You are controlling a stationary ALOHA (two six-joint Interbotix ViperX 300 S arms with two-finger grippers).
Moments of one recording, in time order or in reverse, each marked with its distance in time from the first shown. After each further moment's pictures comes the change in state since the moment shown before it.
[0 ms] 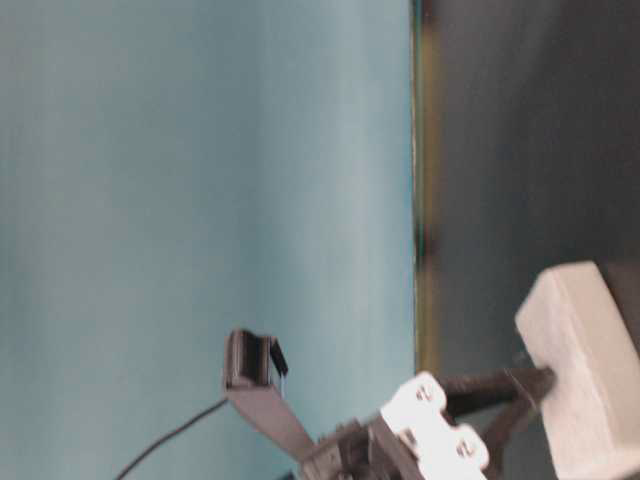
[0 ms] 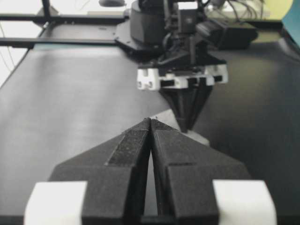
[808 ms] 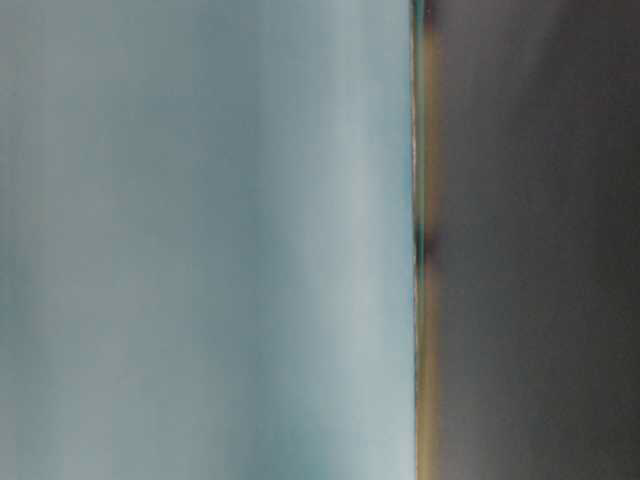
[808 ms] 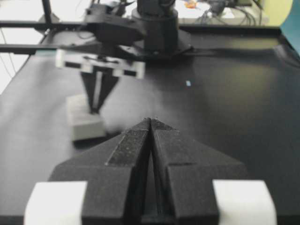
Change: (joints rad) left arm -0.502 -0.095 0.150 0.003 -0.035 -0.198; right arm 0.000 -0.026 0.005 0.000 0.000 0.000
